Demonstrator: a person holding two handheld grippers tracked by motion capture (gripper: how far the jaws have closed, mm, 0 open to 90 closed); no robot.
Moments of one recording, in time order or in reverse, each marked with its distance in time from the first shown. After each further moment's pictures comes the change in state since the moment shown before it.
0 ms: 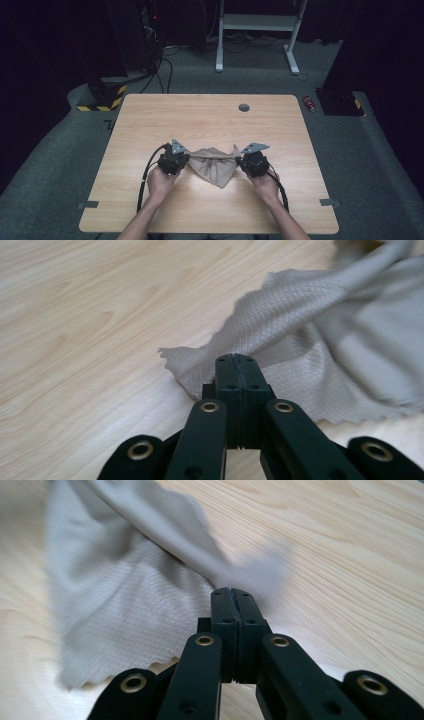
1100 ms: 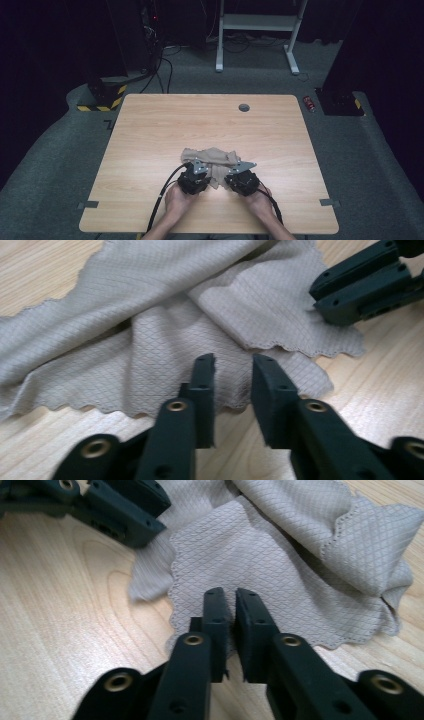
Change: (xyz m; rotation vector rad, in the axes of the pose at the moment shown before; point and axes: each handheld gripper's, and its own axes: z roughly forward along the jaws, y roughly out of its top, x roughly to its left) left arm -0.075 -0.018 0.016 0.034 -0.152 0.046; right arm 0.050 -0.029 0.011 0.044 0.101 -0.109
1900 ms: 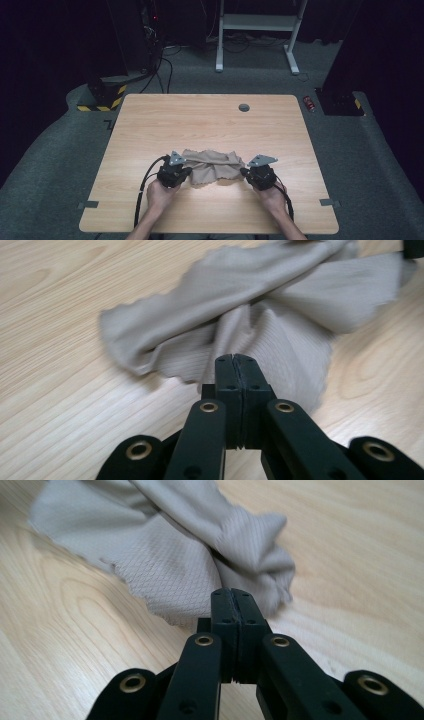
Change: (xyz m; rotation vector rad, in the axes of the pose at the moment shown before) left arm 0.050 -0.013 -0.042 -0.027 0.018 -0.098; right arm -0.034 -0.011 -0.036 -0.054 -0.066 0.096
